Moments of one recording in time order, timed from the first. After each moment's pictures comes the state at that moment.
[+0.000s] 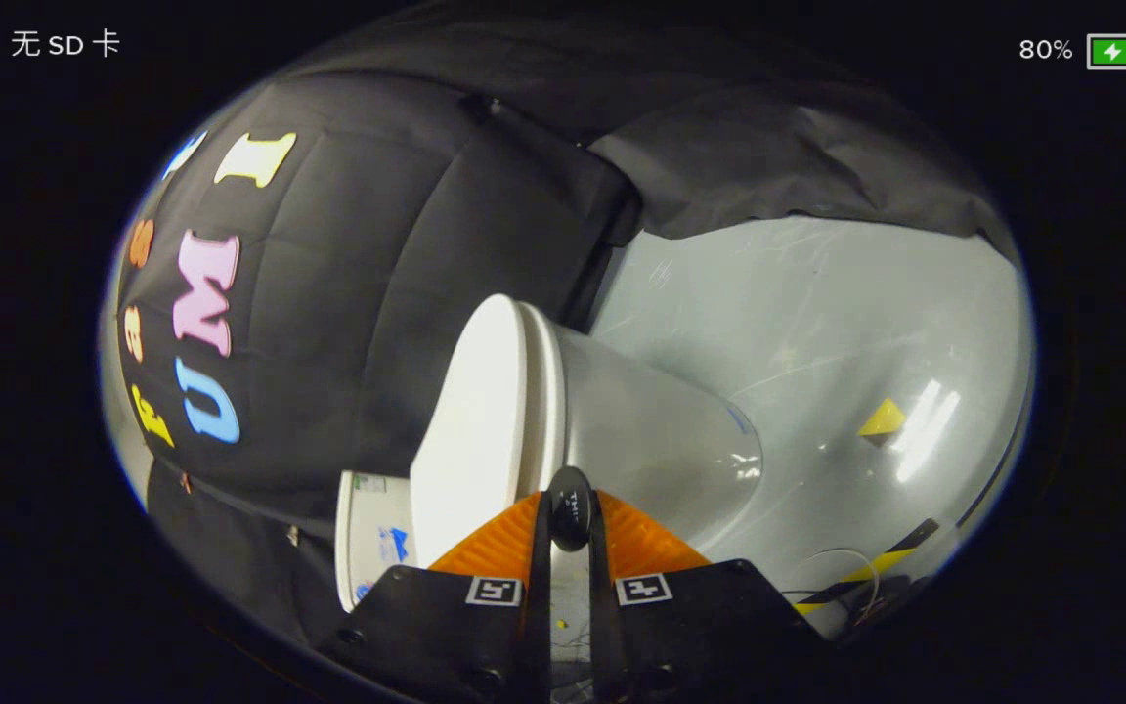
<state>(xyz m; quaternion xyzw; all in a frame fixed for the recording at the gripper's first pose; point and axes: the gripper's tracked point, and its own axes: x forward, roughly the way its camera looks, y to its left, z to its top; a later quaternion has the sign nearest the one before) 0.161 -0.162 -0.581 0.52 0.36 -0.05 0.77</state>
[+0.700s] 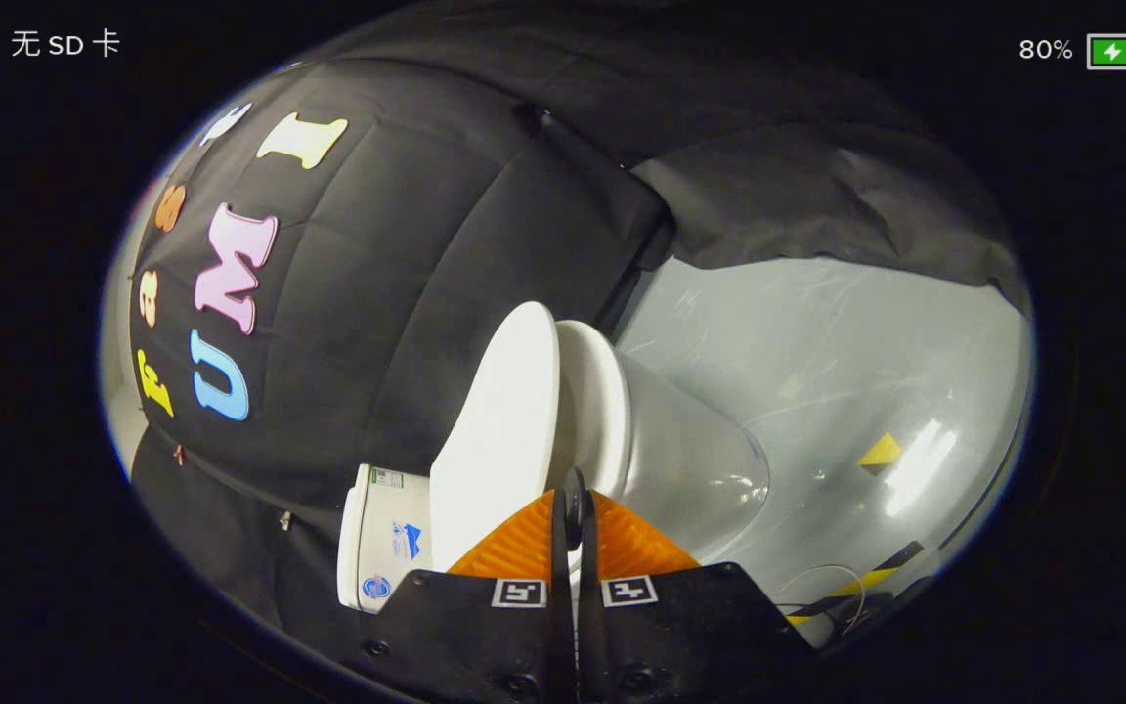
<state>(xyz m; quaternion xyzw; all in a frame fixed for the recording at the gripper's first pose) 0.166 -0.159 -0.524 0.44 0.36 -0.03 0.83</state>
